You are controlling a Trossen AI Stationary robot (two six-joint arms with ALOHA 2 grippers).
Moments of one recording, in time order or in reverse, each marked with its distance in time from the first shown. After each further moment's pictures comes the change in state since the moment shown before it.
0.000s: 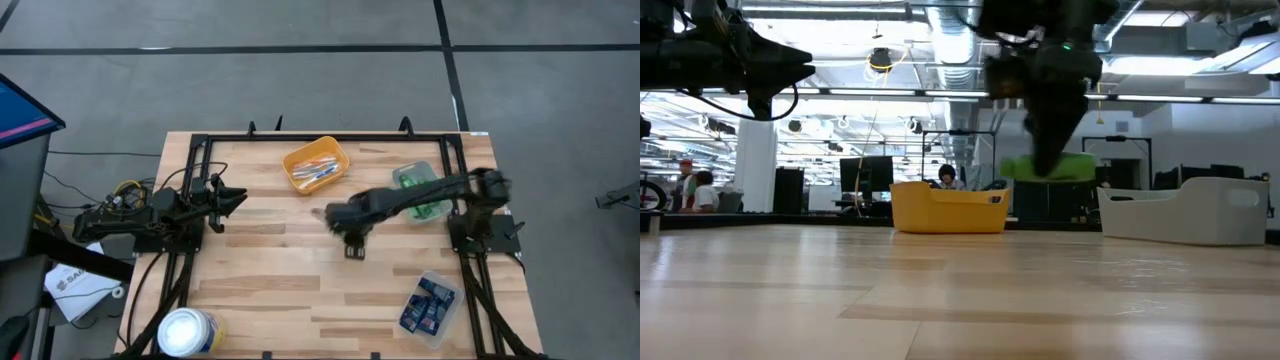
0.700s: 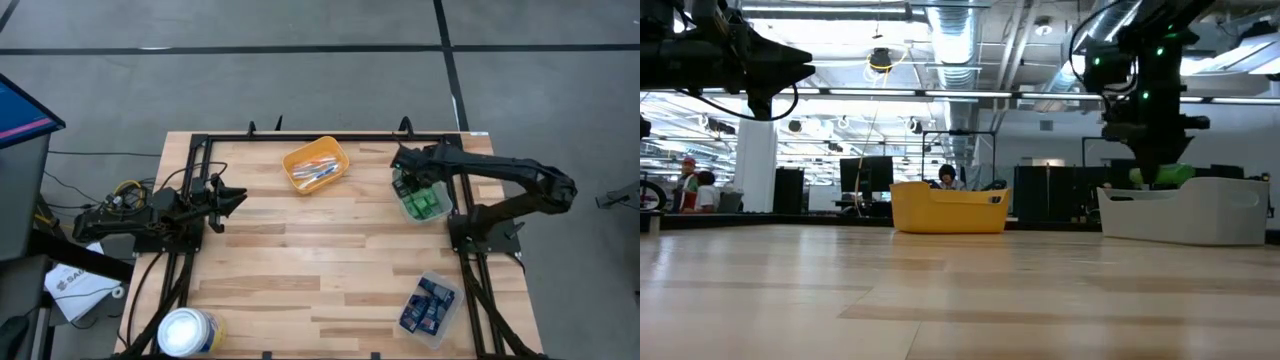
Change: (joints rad) left arm 0.000 0.000 0.000 0.003 -0.002 0.000; right arm -0.533 -0.545 -0.487 -0.207 0.339 0.481
